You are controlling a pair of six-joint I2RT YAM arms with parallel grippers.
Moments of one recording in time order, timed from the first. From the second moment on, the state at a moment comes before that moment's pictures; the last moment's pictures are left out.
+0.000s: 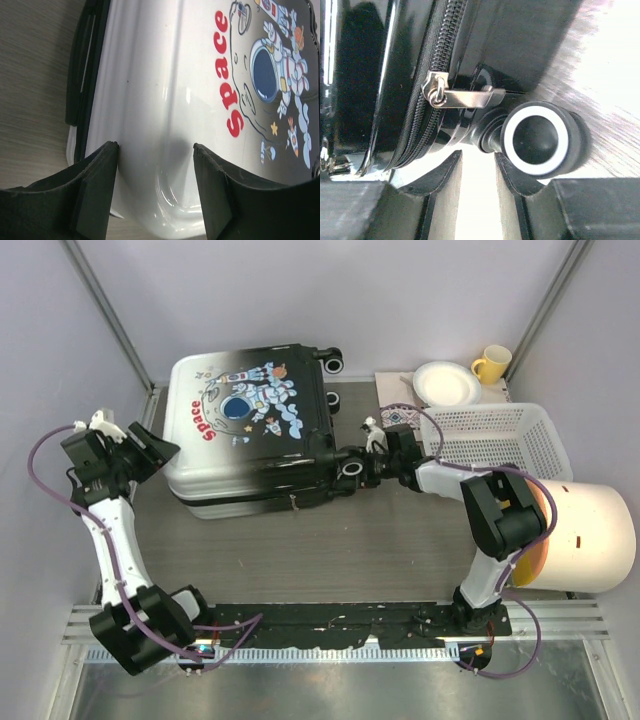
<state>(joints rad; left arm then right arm) 0.51 1.14 1.04 -0.47 0.59 -0.38 0.42 1.81 0.97 0.15 -0.76 0.43</state>
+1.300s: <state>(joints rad) 0.54 0.85 0.96 -1.05 0.80 -0.49 0.40 1.92 1.06 0.19 -0.47 0.39</state>
